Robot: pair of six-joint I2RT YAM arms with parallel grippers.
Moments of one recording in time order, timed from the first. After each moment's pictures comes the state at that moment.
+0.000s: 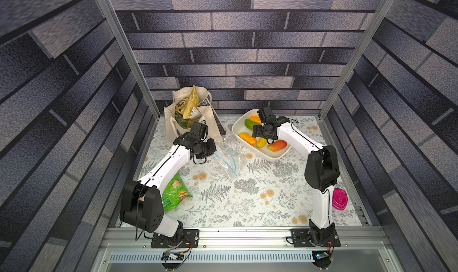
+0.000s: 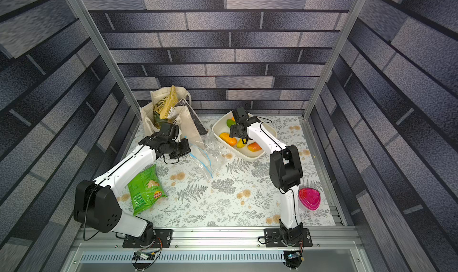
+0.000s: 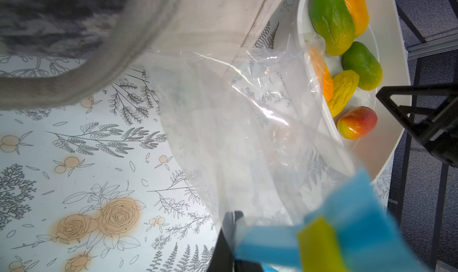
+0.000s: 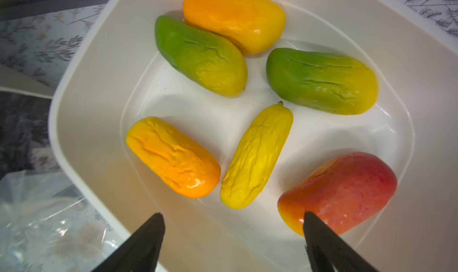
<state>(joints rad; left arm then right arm) -0.31 1.49 1.21 -0.67 0.23 -0.62 0.45 2.14 1.92 -0.83 0.19 0.49</state>
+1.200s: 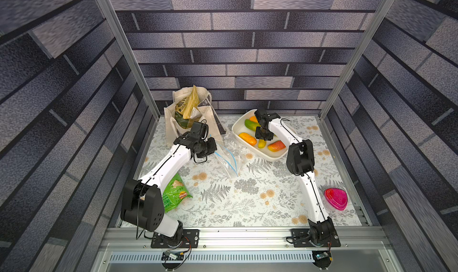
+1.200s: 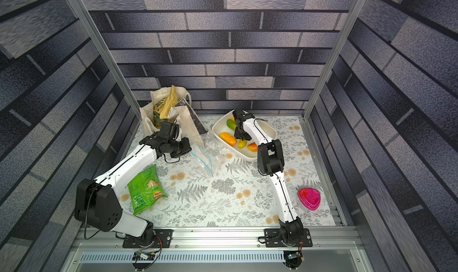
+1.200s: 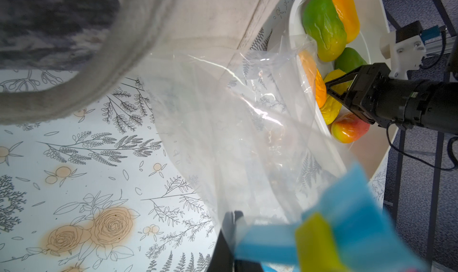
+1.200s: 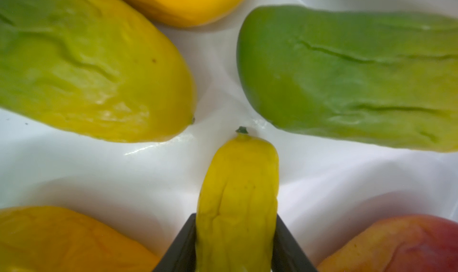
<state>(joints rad) -0.31 1.50 1.21 -0.65 0.23 -0.63 0.39 2.53 2.35 -1.10 0.15 0.53</state>
